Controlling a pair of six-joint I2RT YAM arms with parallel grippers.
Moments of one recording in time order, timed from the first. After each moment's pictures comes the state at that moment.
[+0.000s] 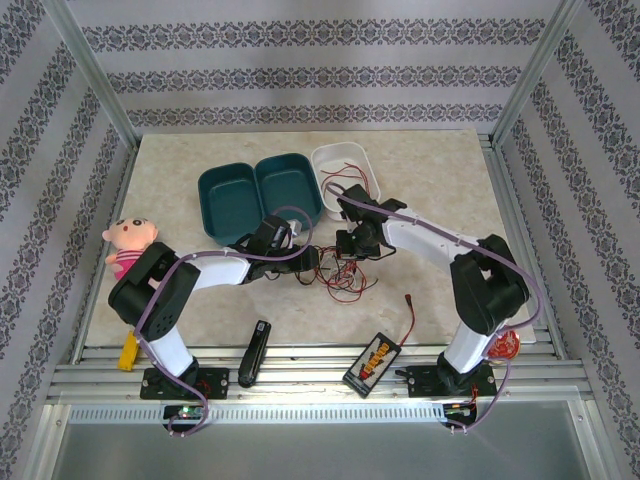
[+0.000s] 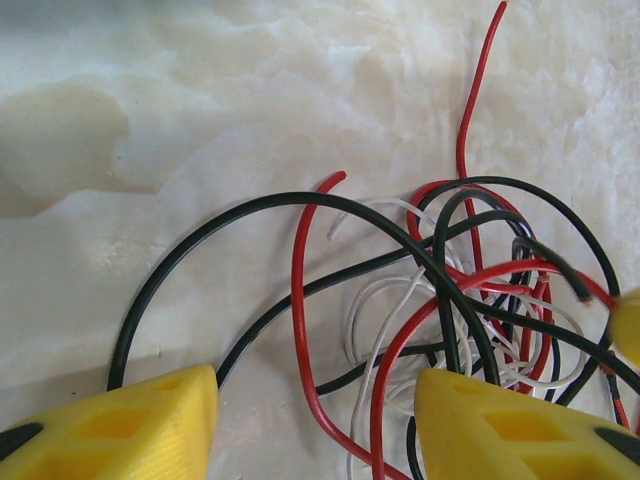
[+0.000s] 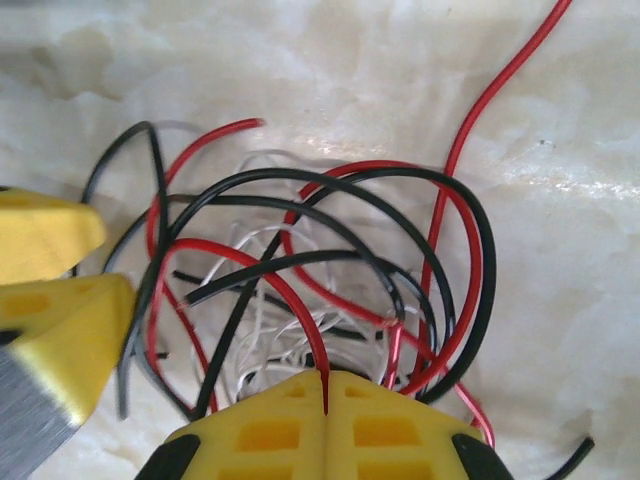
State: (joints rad) left arm -0.56 1.71 0.79 0.11 0.30 -0.69; right arm 0.58 1.71 1.21 -0.75 -0.16 0.53
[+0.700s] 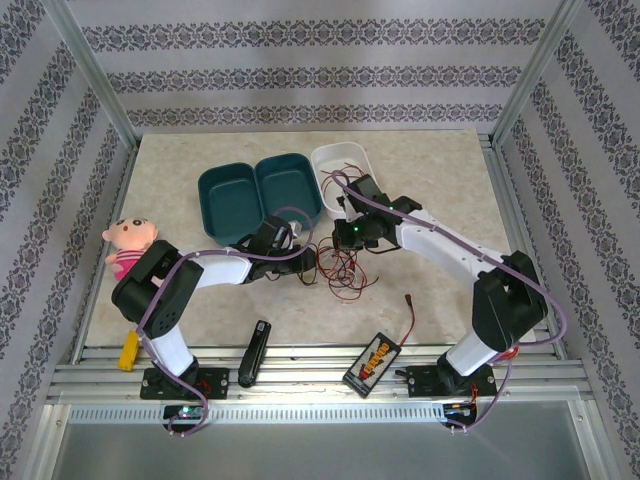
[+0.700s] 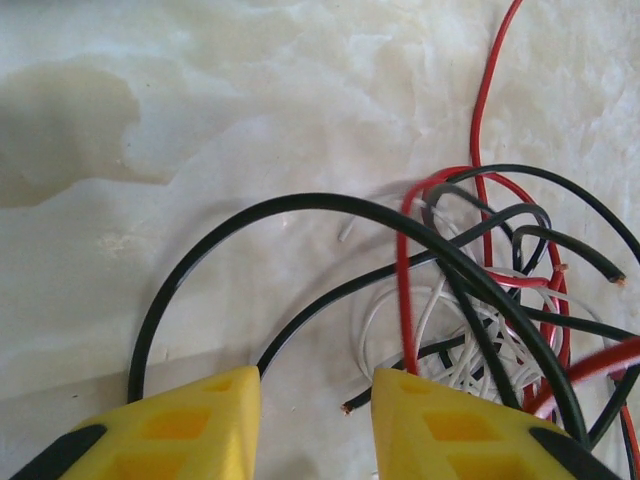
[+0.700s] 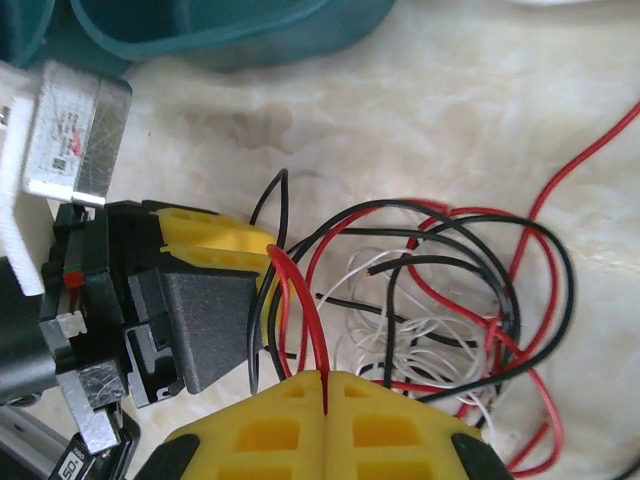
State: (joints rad) left arm -0.56 1.73 0.80 0.12 0.31 -0.71; right arm 0.59 1.61 1.22 -0.68 -0.26 0.51
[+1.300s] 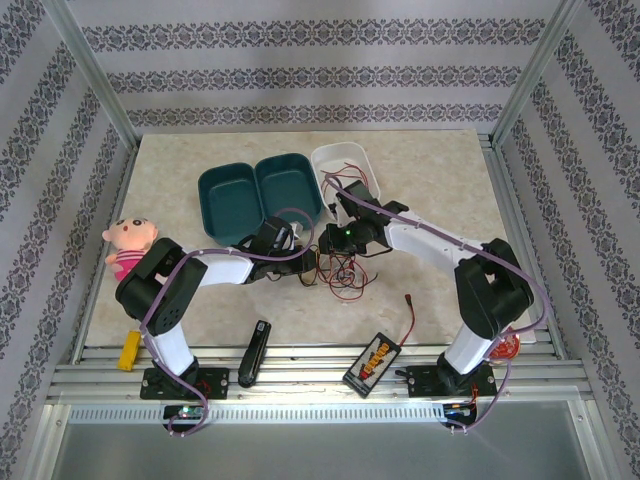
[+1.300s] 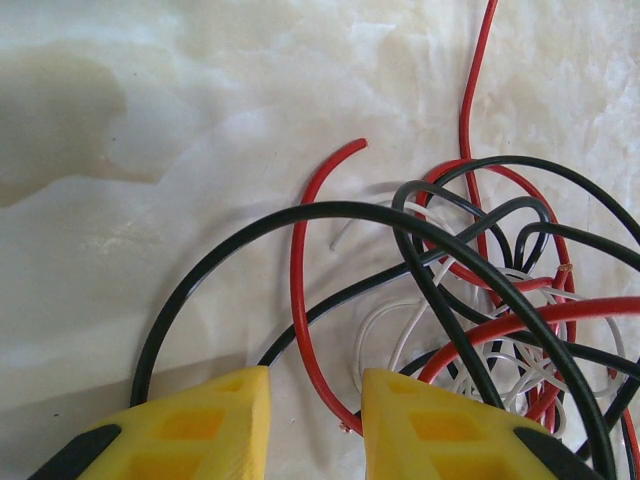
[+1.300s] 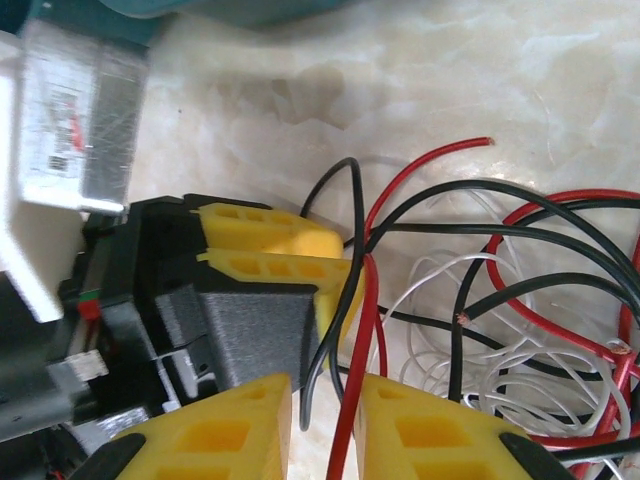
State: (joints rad) left arm -0.56 1.76 0.80 0.14 0.32 -0.72; right arm 0.59 1.70 1.19 -0.57 -0.38 0.58
